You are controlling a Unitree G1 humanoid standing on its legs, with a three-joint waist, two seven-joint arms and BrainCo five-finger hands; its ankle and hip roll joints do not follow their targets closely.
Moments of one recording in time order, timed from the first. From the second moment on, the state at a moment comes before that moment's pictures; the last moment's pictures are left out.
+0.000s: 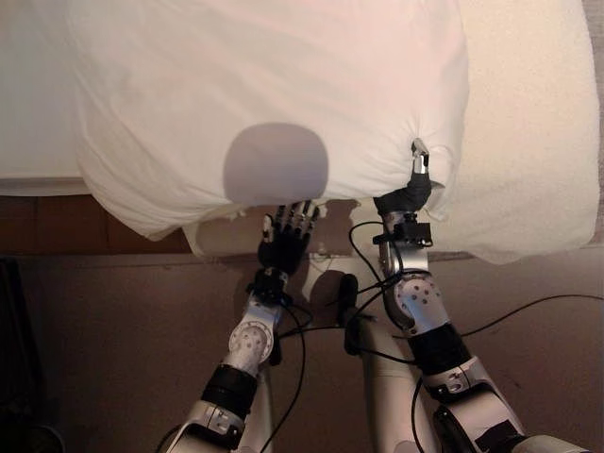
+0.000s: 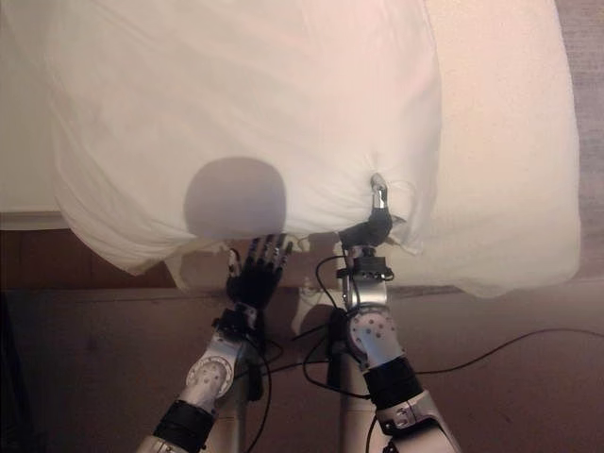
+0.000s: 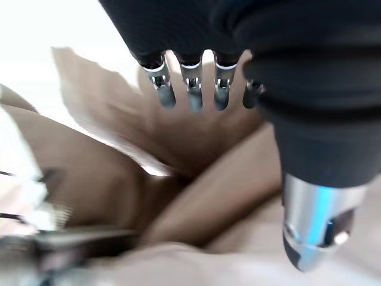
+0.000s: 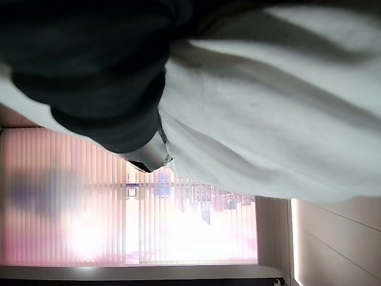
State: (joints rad) left arm -0.31 0.05 -0.27 0.31 -1.42 -0.06 -0.34; right arm -0.56 -0.05 0.19 0.09 1.64 -0.33 0.28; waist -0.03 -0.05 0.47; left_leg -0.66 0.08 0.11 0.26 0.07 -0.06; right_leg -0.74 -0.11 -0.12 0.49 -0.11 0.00
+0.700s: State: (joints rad) left arm -0.38 0.09 -0.35 0.28 -1.31 -0.08 -0.35; right arm -0.56 -0.05 0.21 0.09 1.64 -0.35 0.28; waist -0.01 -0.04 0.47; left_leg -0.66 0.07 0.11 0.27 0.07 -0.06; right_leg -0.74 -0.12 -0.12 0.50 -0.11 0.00
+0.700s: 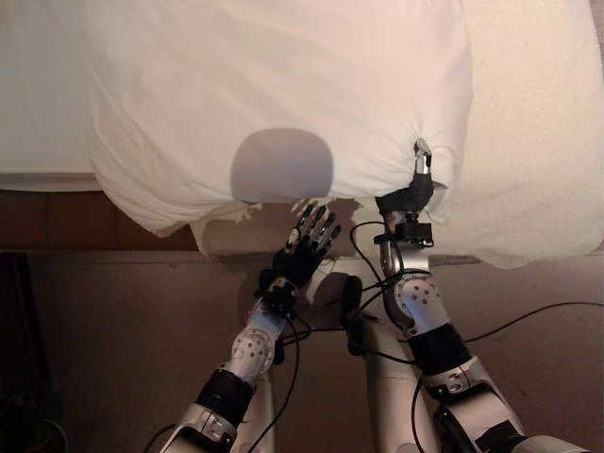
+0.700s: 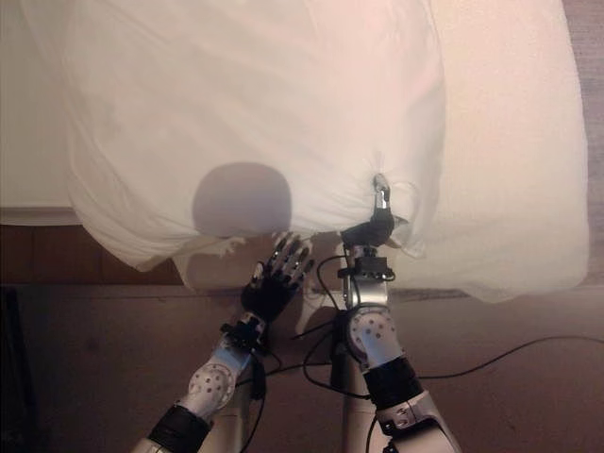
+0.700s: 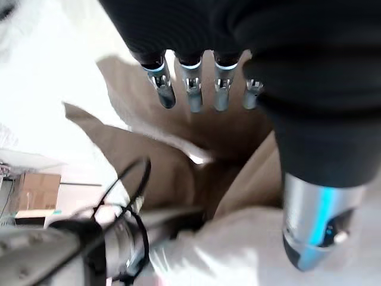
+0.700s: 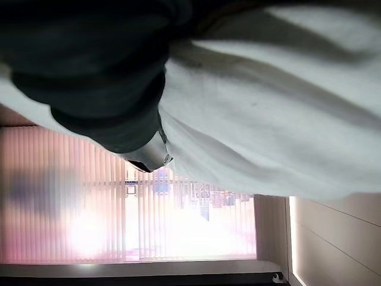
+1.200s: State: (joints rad) left arm -0.53 0.09 -0.29 0.25 -1.31 -0.19 -0.18; right arm -0.56 -0.05 0.24 0.09 1.64 -0.36 0.25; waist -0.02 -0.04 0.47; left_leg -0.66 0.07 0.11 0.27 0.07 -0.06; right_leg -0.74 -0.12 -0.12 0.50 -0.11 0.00
